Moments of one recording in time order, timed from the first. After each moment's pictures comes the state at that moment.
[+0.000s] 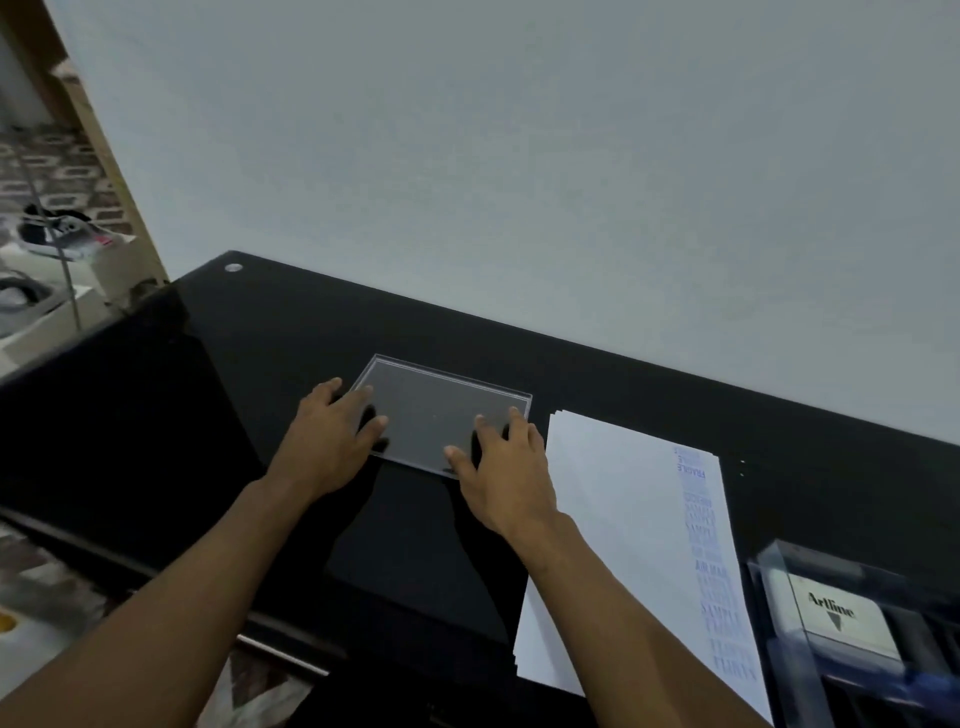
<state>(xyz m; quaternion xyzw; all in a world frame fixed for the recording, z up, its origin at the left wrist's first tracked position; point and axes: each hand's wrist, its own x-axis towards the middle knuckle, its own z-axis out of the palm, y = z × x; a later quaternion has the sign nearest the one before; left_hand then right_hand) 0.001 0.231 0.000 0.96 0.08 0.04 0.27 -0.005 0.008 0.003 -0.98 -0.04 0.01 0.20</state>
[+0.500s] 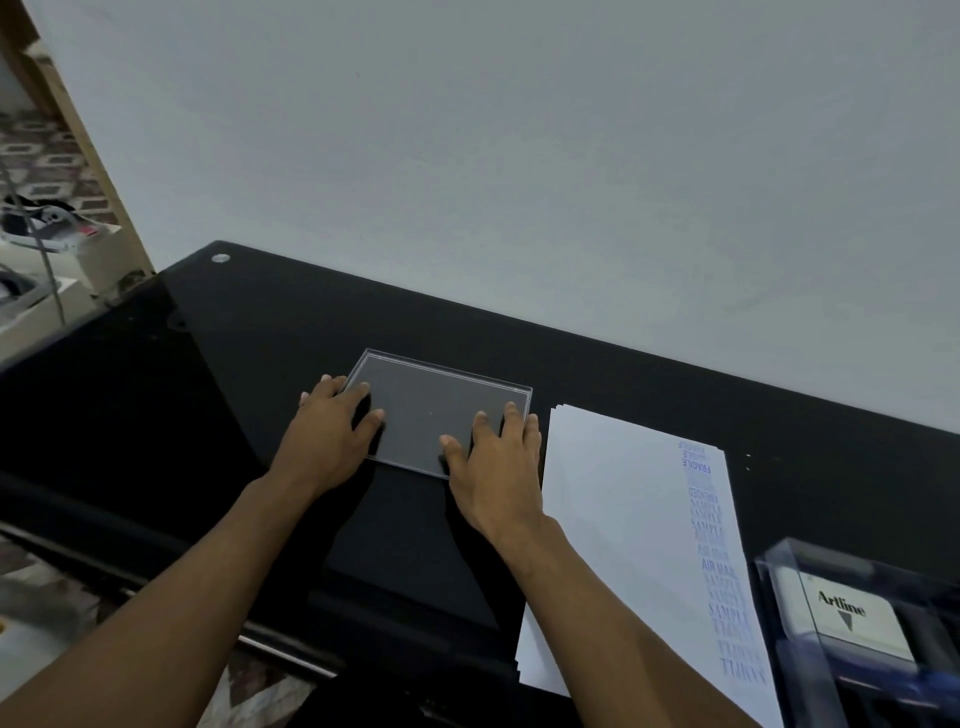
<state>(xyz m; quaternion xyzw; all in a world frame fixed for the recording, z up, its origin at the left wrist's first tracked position) 0.014 0.227 -0.009 0.96 0.07 0.05 0.27 -0.001 0.022 -0.006 -0.98 -0.02 0.00 0.21</state>
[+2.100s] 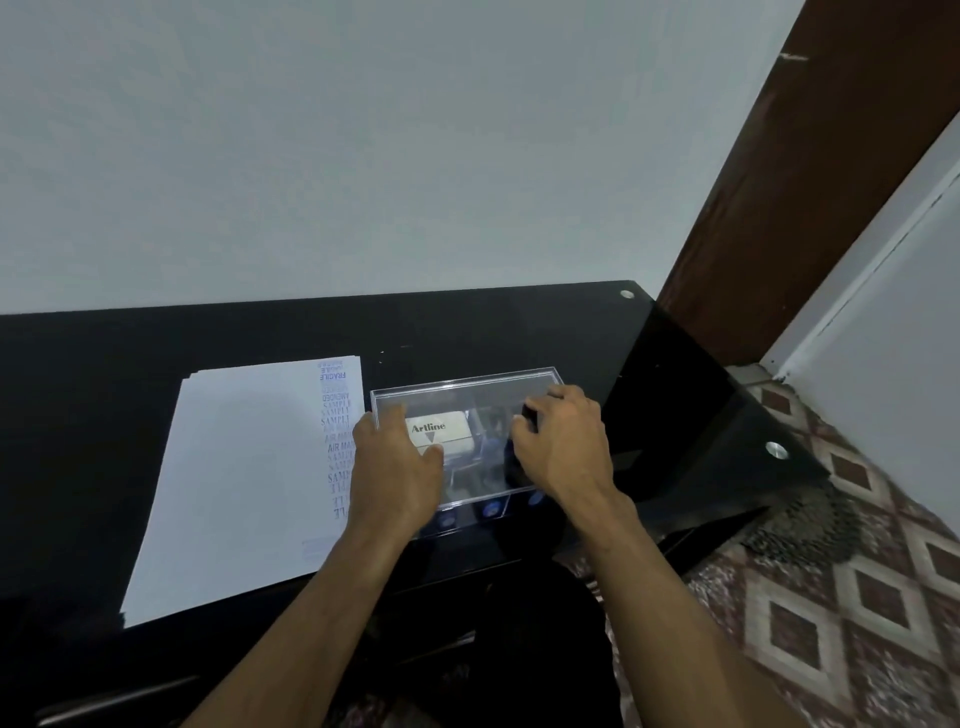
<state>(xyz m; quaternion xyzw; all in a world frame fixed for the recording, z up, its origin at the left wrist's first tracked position) -0.157 -0.198 0.041 0.89 -0.09 -0.02 0.44 -0.205 -0.373 0.055 -0.94 0.25 -0.14 0.17</state>
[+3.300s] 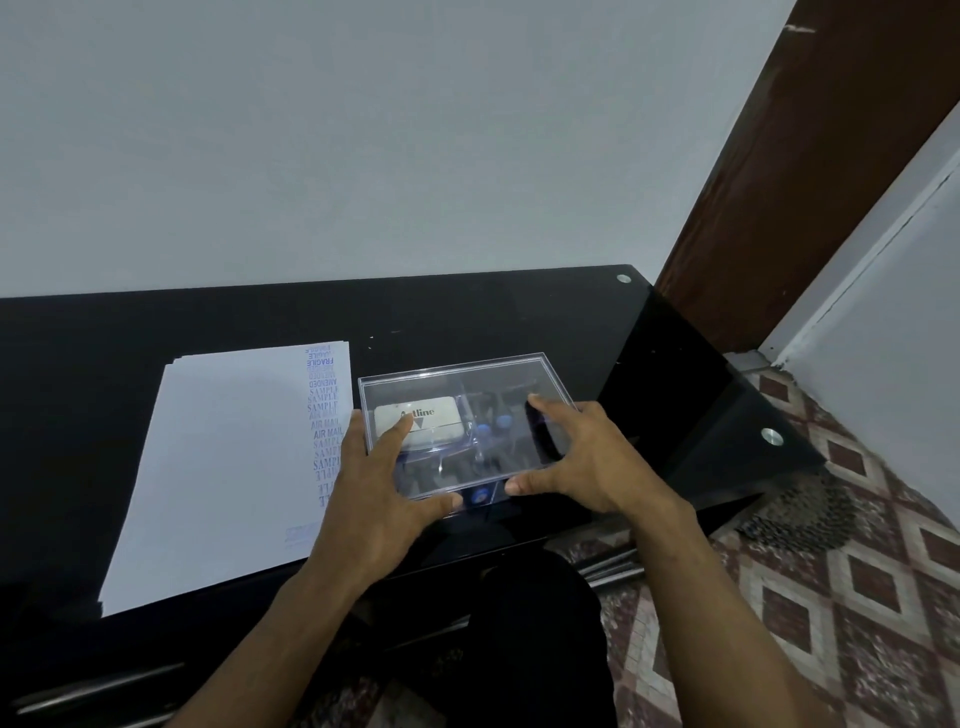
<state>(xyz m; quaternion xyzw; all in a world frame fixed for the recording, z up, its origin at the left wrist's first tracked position) -0.184 -0.173 0.025 0.88 -0.18 -0.09 0.42 -0.245 -0.416 0.059 -0.93 0.19 0.06 0.32</state>
